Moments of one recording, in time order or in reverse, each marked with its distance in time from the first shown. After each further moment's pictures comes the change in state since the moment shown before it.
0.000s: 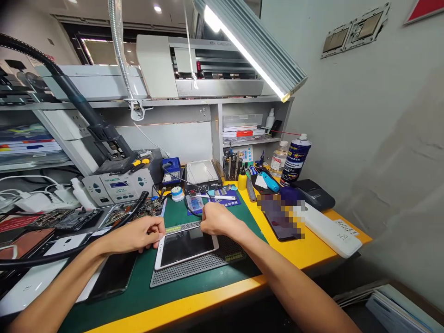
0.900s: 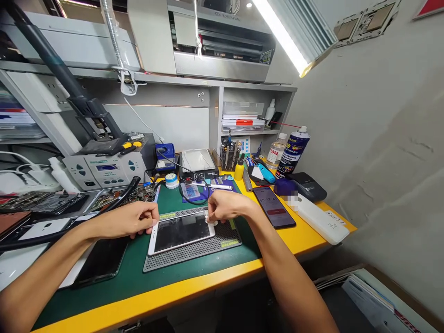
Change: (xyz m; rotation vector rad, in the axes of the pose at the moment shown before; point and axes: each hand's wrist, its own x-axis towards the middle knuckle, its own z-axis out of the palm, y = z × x) left_hand 0.005 -0.008 -0.002 0.033 -0.021 0.011; right_hand -0.011 0.032 -0.024 0.138 -0.273 -0.062
